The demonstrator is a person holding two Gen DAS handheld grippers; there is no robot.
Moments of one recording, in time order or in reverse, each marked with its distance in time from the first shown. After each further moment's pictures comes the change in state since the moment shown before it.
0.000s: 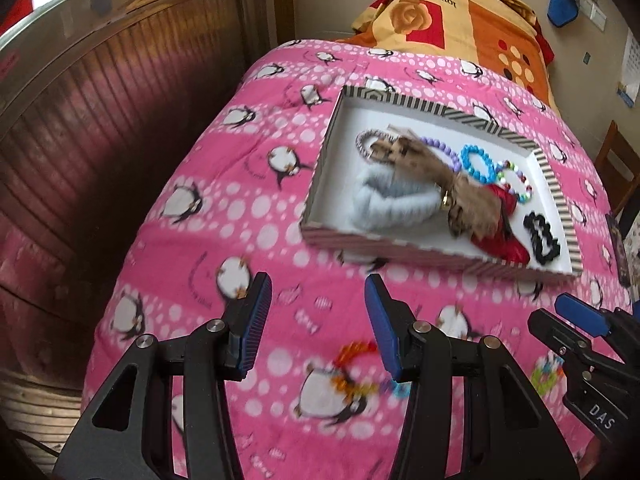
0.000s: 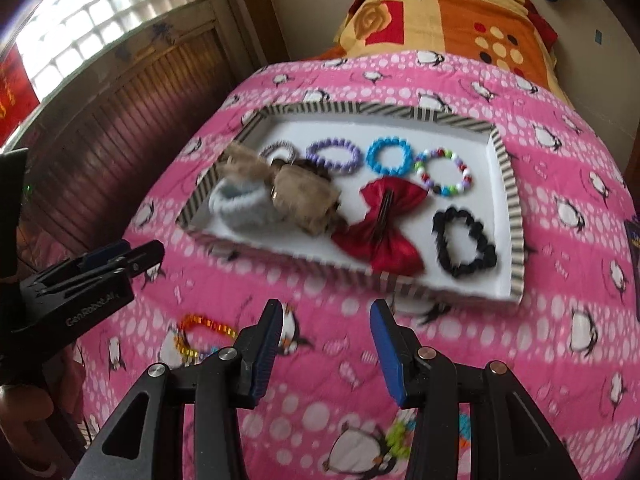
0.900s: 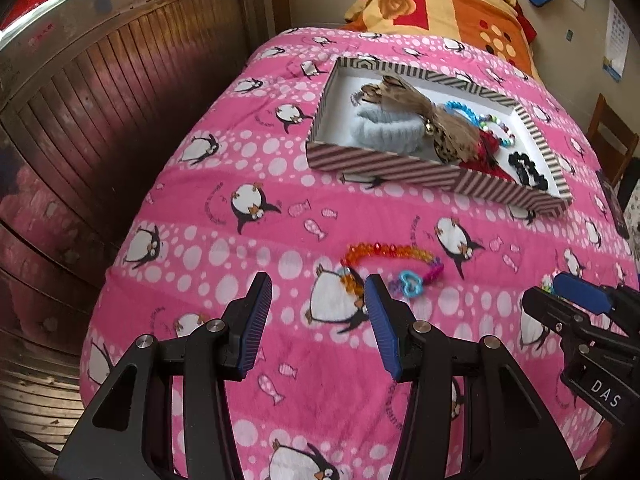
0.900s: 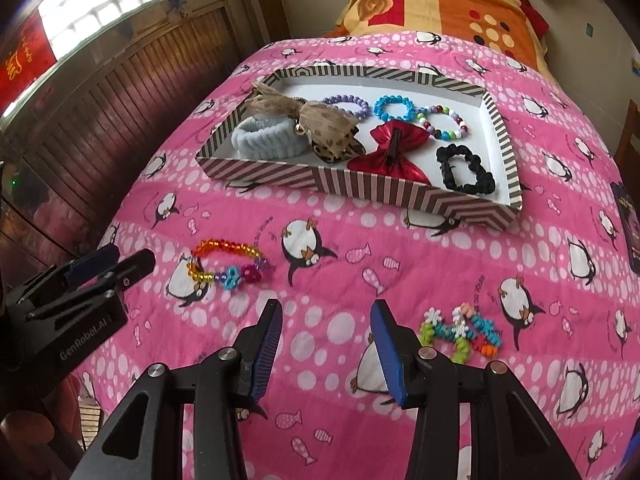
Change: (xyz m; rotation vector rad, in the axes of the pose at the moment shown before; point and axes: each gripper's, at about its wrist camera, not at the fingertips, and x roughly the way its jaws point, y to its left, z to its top) left arm -0.027 0.002 -0.072 0.041 -0.001 0.006; right arm -0.016 0.024 -0.057 -0.005 0.037 -0.037
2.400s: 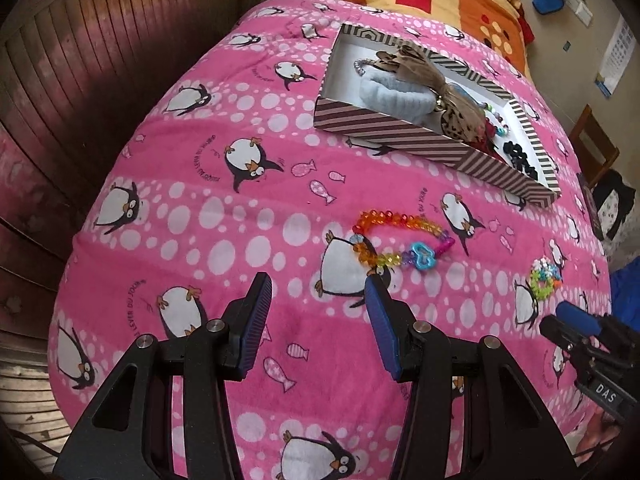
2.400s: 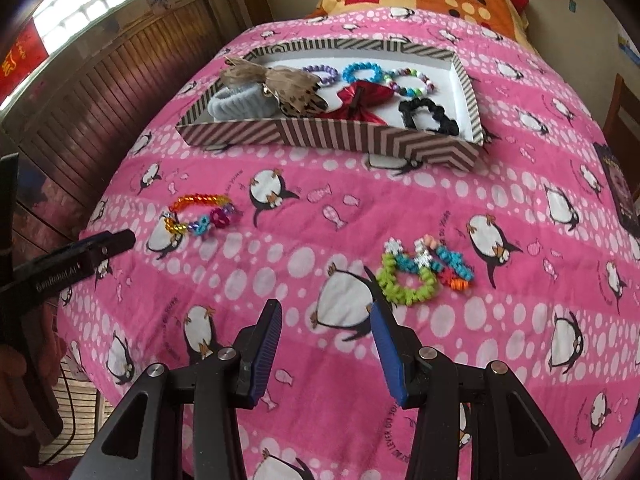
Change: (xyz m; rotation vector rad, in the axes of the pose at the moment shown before) left arm 0.023 0.035 -0.007 -0.064 0.112 -0.153; right arm -0.007 -0.032 -0.038 0.039 0.057 -0.003
